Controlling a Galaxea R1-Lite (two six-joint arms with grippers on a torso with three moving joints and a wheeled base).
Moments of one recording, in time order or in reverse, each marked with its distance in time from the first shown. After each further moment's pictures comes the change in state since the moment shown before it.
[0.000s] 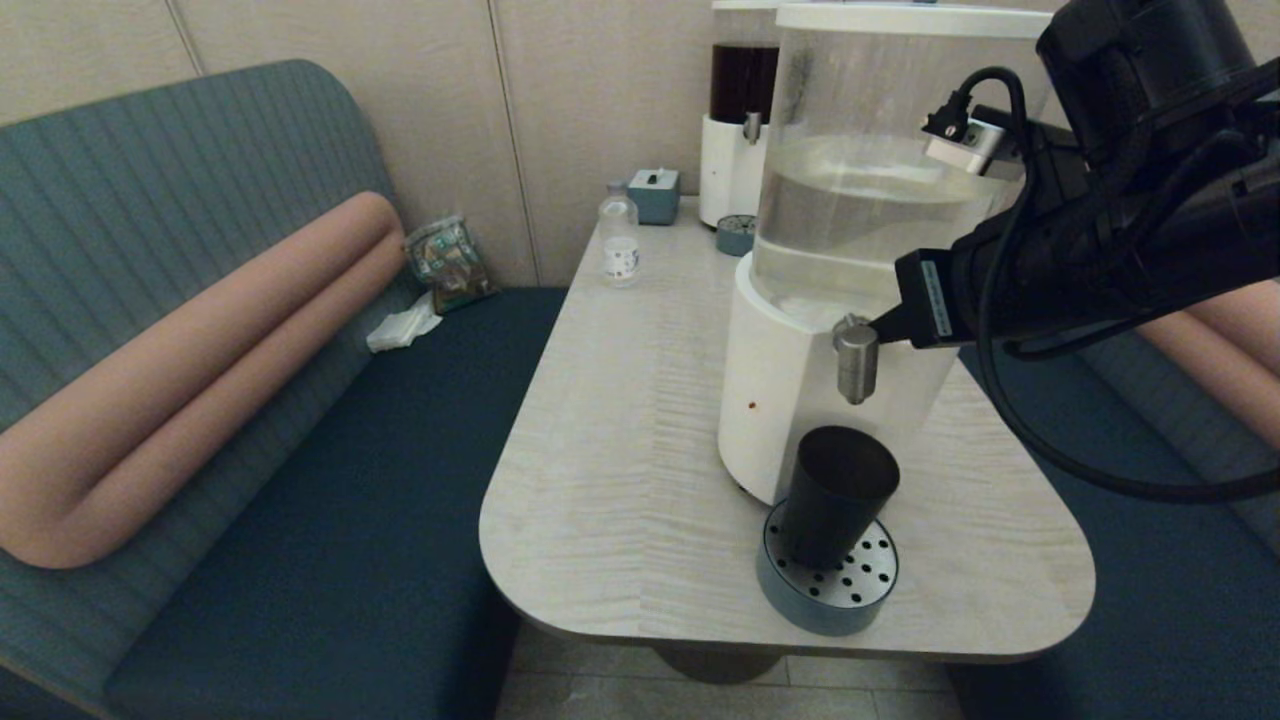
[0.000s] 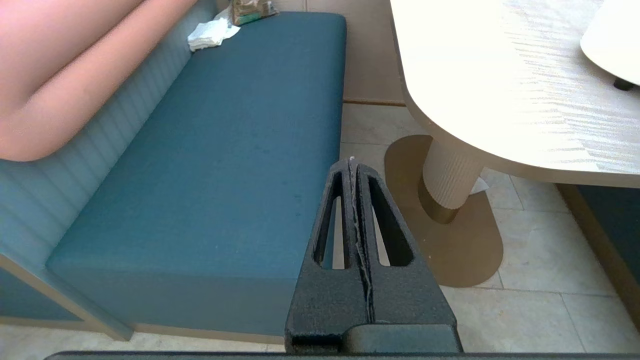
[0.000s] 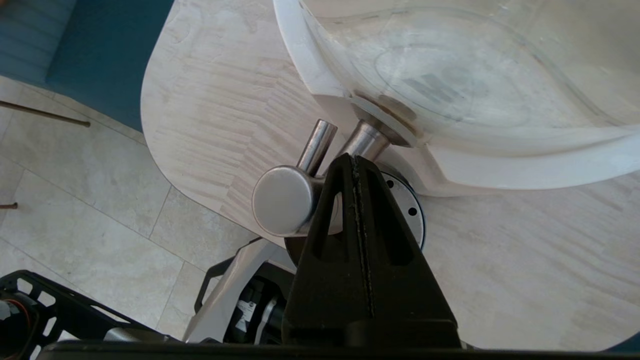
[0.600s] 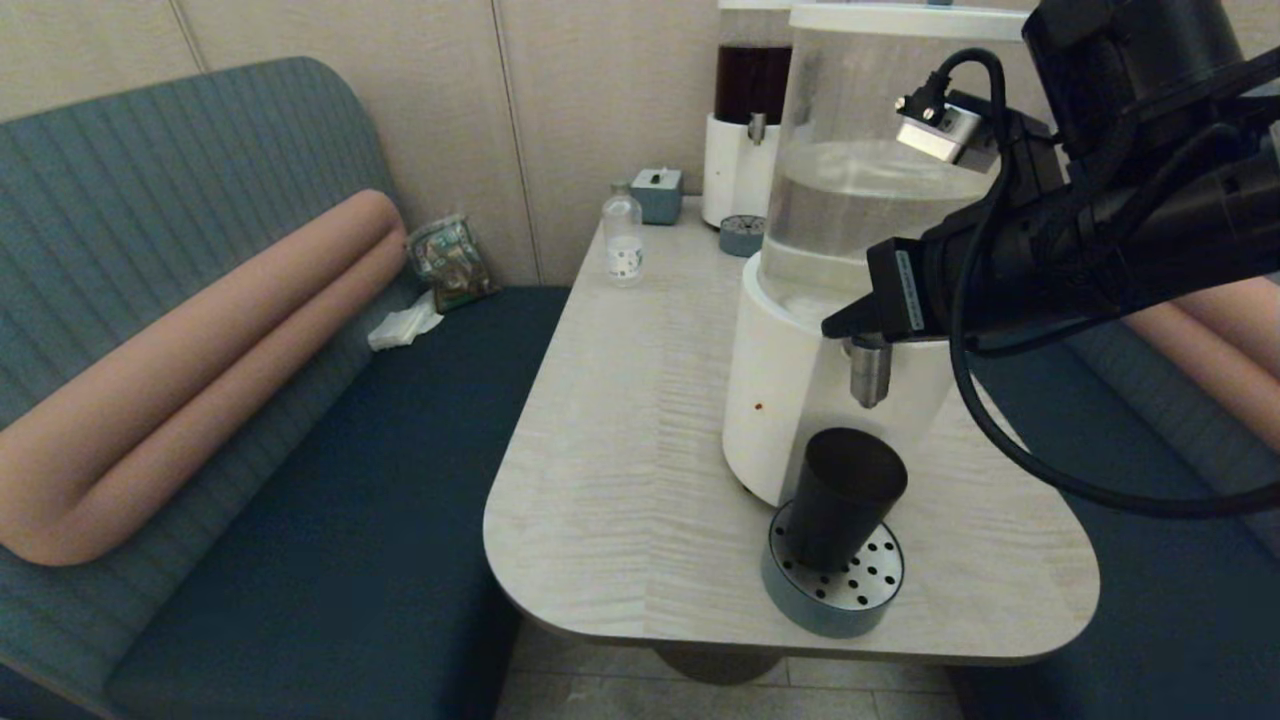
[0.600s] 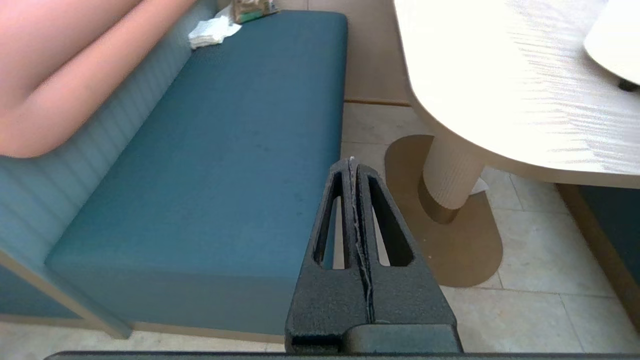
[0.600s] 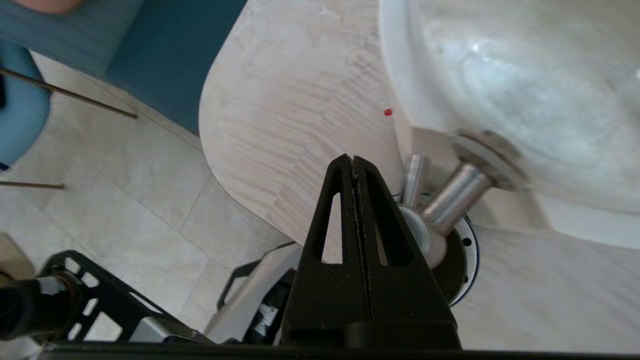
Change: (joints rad) left arm 0.000 0.000 0.000 0.000 0.000 0.000; right arm 0.005 -0.001 0.014 -0.068 0.073 -0.001
